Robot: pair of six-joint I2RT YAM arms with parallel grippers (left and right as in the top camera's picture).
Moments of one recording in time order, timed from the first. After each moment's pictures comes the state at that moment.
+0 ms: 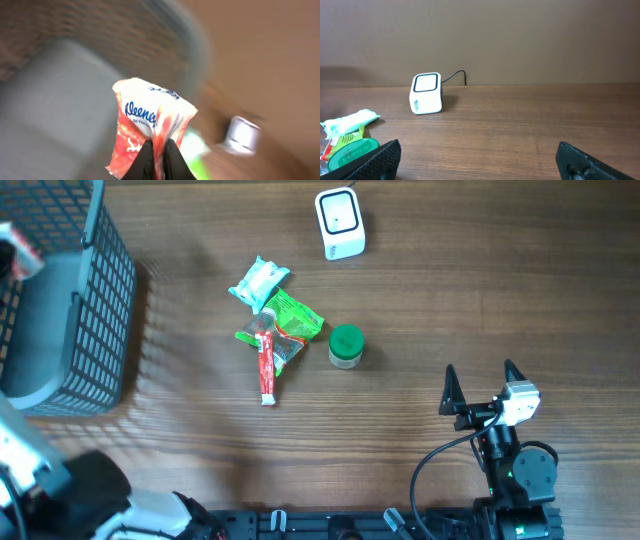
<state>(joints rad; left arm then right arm) 0.66 1.69 2.03 -1.19 0.56 -0.19 0.11 0.01 0.01 0.00 0.00 0.07</state>
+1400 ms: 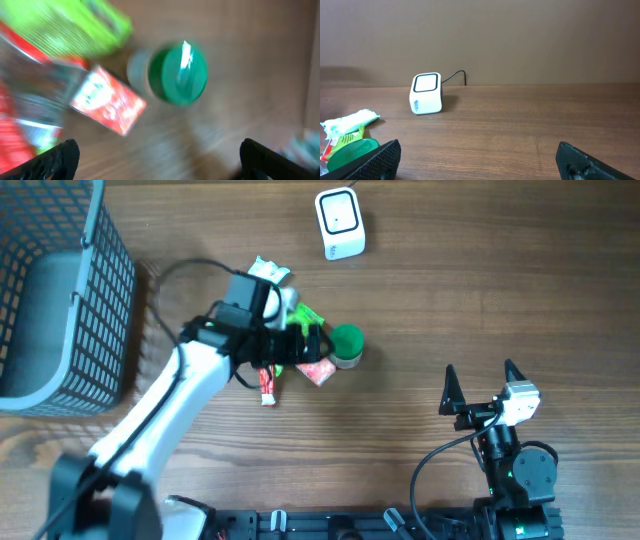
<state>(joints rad) -0.35 1.49 1.07 -0.65 0.45 -0.43 0.11 0.01 0.01 0.00 0.00 0.07</state>
